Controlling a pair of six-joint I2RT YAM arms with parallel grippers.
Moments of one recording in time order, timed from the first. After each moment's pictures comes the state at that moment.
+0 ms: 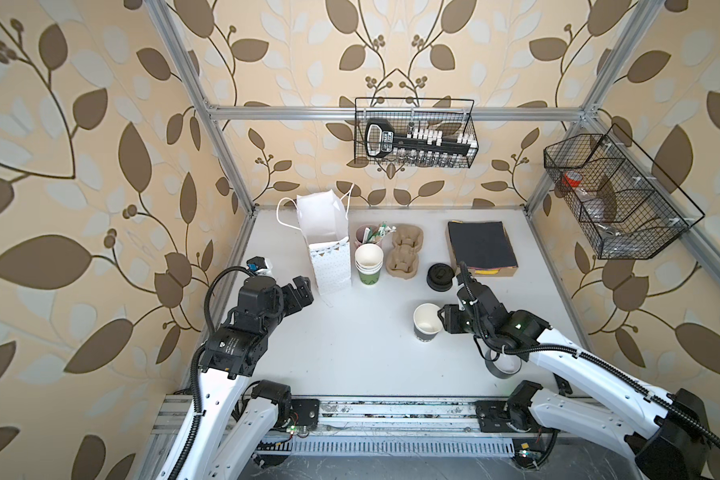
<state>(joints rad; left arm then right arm) -0.18 0.66 0.84 -0.77 -0.08 -0.58 0.67 0.99 0.74 -0.62 0.18 0.58</state>
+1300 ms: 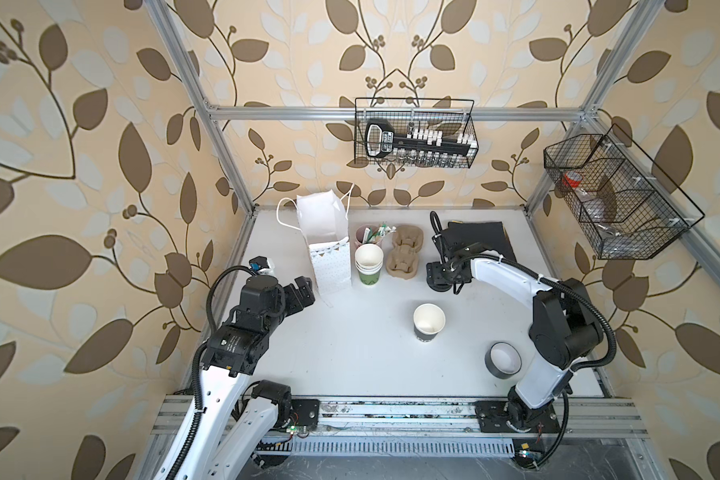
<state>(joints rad) -0.19 0.67 0.84 -0.77 -0.08 -0.58 0.40 1.77 1.27 -0.68 0.20 0.33</state>
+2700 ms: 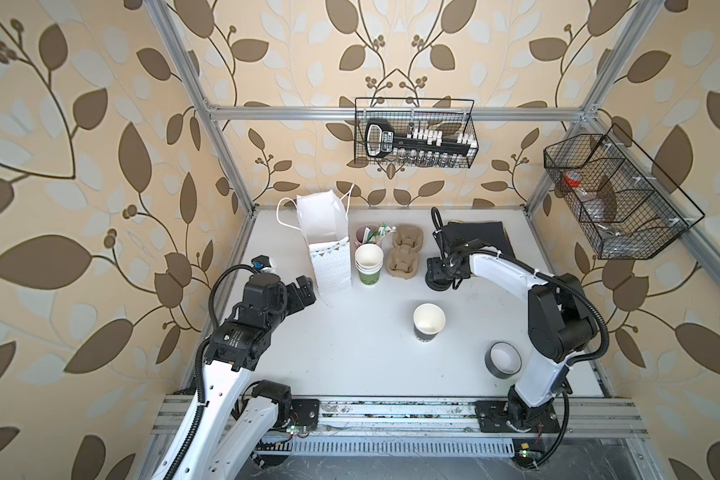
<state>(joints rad) -0.19 0.69 0.84 -0.77 -0.08 -0.58 0.37 1.81 1.31 -0.66 0.21 0.32</state>
